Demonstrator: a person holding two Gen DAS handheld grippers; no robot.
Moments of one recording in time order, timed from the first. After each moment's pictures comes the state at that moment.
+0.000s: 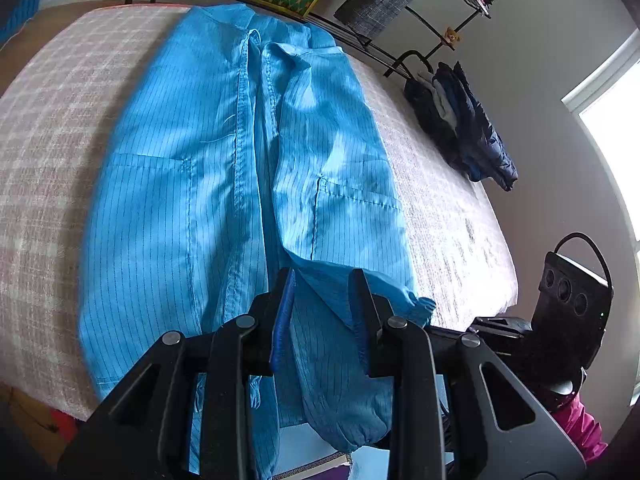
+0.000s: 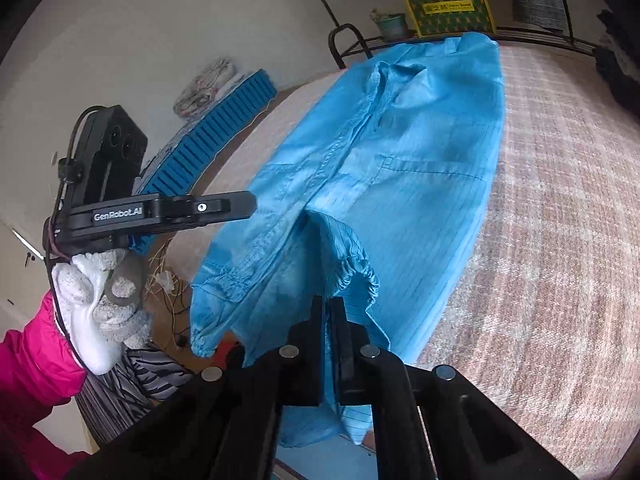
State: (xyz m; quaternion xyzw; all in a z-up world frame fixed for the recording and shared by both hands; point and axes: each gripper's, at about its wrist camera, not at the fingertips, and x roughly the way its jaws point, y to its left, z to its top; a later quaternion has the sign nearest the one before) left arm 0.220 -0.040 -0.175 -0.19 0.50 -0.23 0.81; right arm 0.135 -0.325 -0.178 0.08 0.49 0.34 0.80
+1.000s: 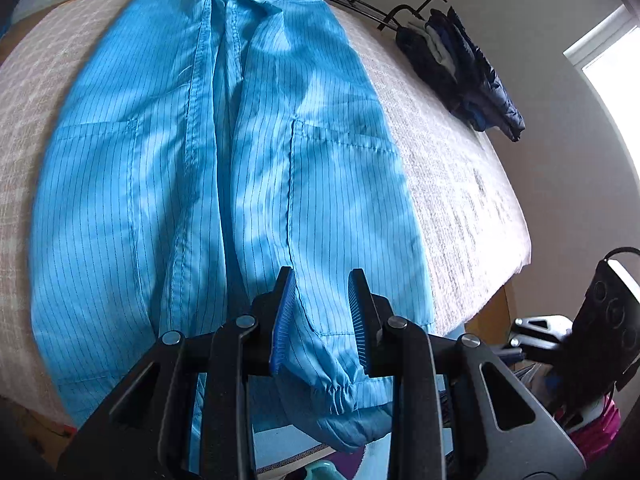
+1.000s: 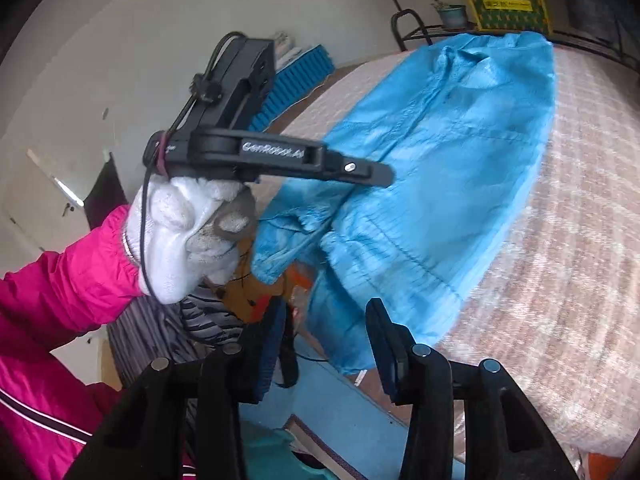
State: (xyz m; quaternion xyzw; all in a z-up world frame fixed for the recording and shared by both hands) left arm 0.219 -0.083 -0.208 -0.13 0.56 -0.25 0.78; right arm 0.079 -0.335 -0.174 0.04 0.49 0.40 0.77
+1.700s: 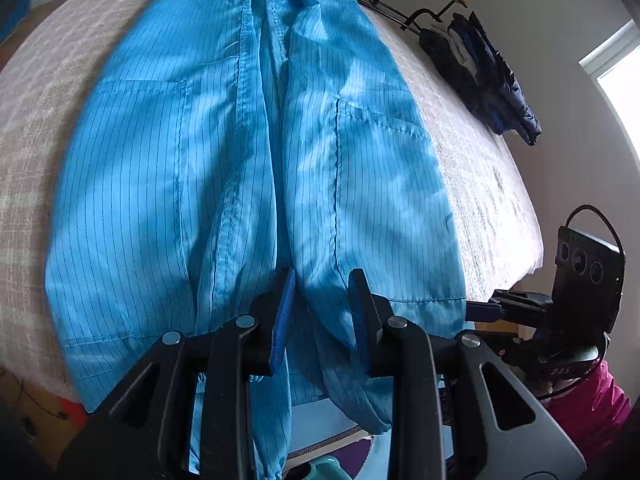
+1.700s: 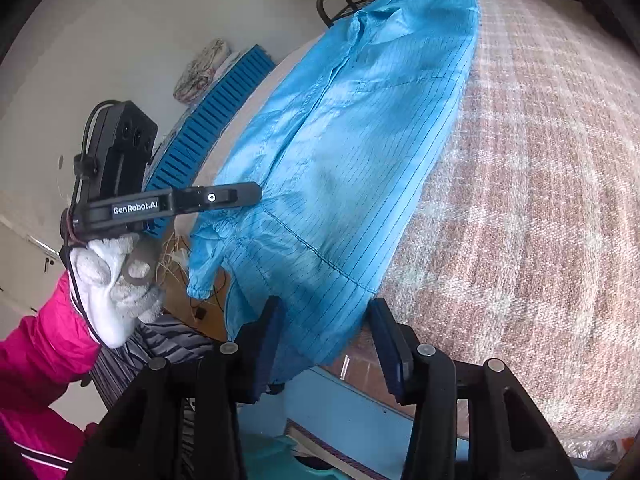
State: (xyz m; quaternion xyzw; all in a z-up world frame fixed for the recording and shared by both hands) left arm 0.201 -0.058 -0.224 -0.14 0.56 -0.22 0.78; right arm 0.128 -0.364 -0.228 0.12 0.55 0.35 0.75
